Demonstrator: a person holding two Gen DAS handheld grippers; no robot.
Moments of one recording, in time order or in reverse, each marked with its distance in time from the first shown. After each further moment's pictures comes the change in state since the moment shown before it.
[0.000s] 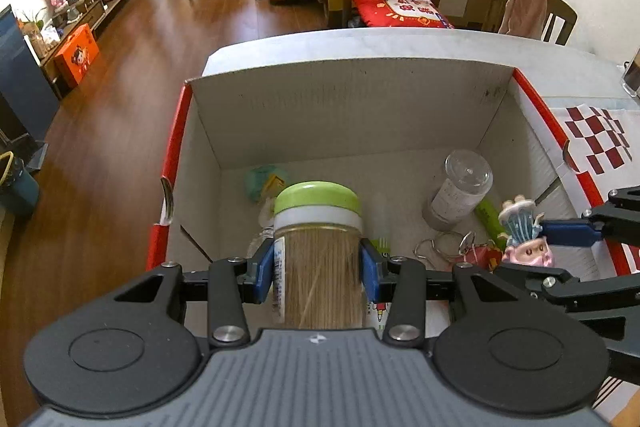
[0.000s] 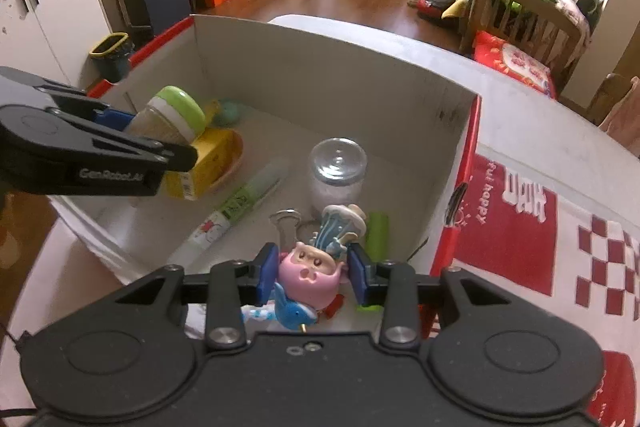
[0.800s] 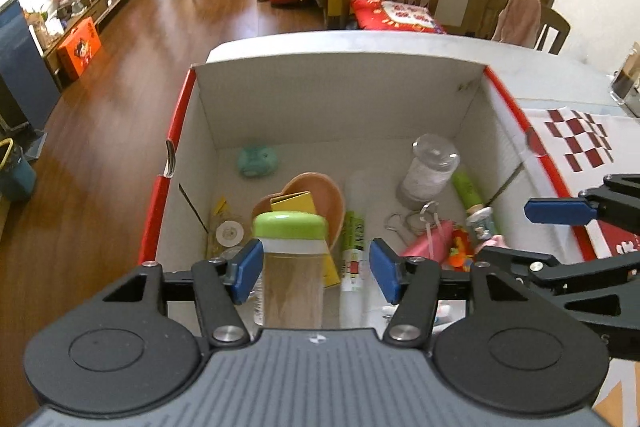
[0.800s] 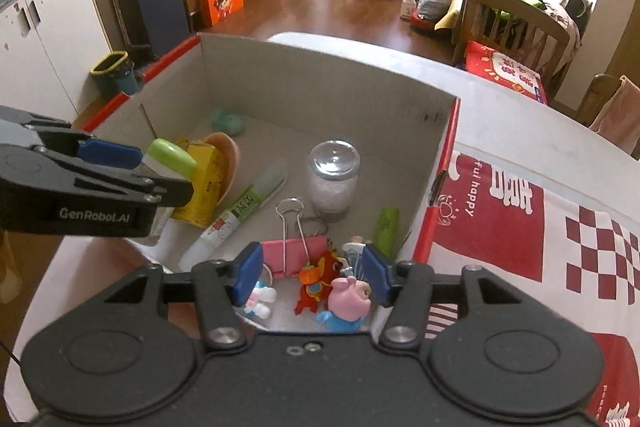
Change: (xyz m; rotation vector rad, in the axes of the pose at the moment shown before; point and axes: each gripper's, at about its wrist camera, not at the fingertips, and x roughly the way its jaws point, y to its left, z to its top) left arm -0.036 -0.012 -0.021 -0.029 -0.029 -0.015; right arm -0.034 -0.007 -0.013 0.052 -0.067 0.022
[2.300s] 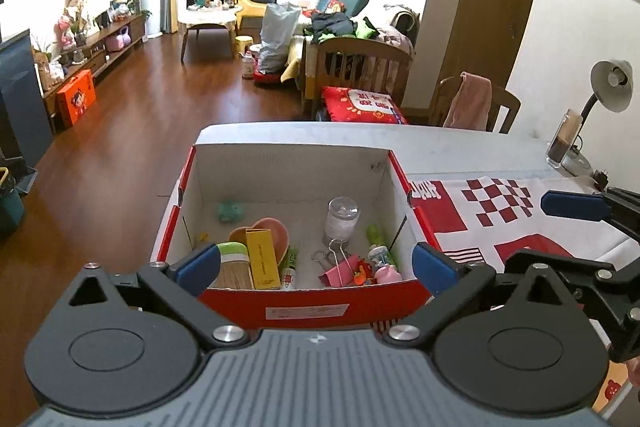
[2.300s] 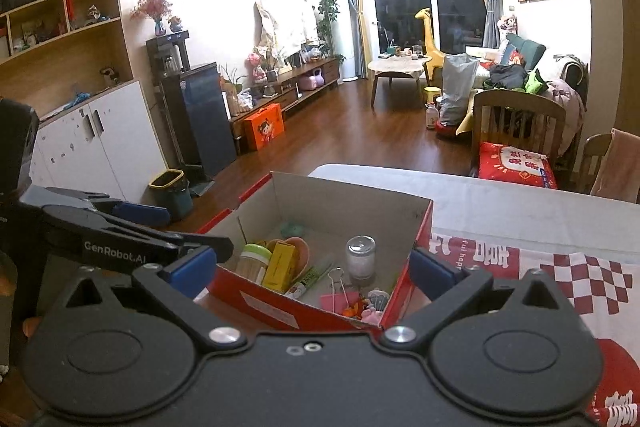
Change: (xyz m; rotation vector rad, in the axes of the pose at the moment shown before) left arm -0.131 -0.032 -0.036 -0.052 -0.261 -0.073; right arm -0.150 -0.016 -0.047 0.049 -0.381 0.145
